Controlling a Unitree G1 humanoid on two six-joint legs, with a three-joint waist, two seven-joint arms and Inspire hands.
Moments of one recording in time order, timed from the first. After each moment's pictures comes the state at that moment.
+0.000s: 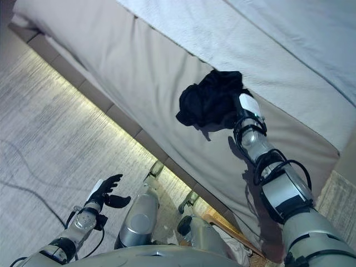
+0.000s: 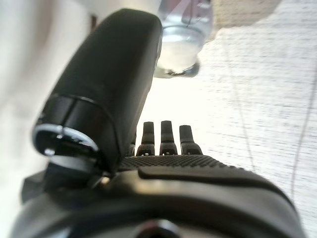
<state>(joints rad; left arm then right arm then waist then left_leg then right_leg) -0.12 0.49 -0.36 0.98 -0.04 -0.33 0.16 -0.92 -0.47 0.56 1.13 -0.24 -0.07 -0.33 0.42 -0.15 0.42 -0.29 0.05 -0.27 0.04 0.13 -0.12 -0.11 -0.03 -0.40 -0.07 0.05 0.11</state>
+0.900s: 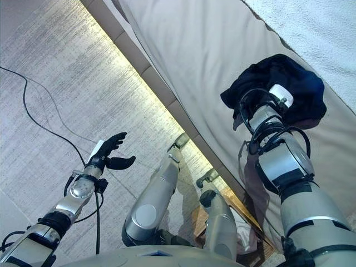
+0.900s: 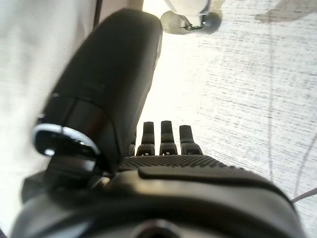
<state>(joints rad) -0.19 0.58 -0.36 0.72 -0.15 -0.30 0.16 -1.12 -0.47 0.51 1.36 -0.12 0.47 -0.27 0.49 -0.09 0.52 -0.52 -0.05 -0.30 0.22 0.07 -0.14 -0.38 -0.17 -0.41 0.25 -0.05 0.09</state>
